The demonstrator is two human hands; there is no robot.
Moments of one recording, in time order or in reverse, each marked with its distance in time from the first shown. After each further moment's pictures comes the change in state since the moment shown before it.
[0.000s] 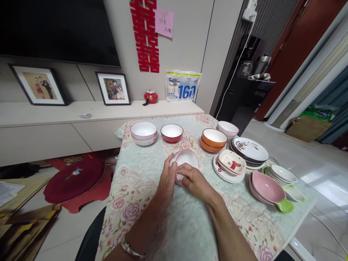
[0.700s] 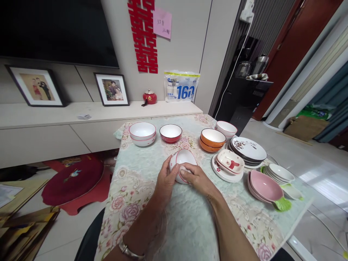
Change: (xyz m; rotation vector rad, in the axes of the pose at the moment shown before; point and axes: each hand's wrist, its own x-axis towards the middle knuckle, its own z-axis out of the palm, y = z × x) left_hand 0.004 -0.004 0.002 -0.149 0.052 -0.119; right_hand -0.002 -0.001 -0.006 0.415 0.098 0.229
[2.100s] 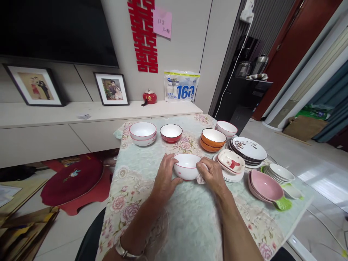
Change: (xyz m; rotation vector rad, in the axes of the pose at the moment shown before) left_hand 0.004 0.013 -0.020 0.812 -0.212 0.499; right_hand -0.011 0.005 -0.035 -0.607 0.403 -0.276
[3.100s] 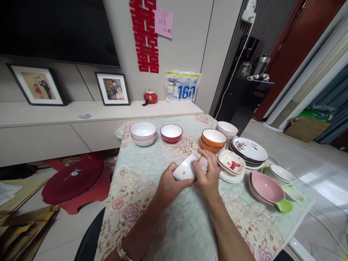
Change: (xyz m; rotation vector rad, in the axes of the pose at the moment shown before) left_hand -0.001 0.041 0.004 -0.620 -0.032 -0.449; right_hand -0.005 -0.026 0.024 0.064 0.433 -0.030
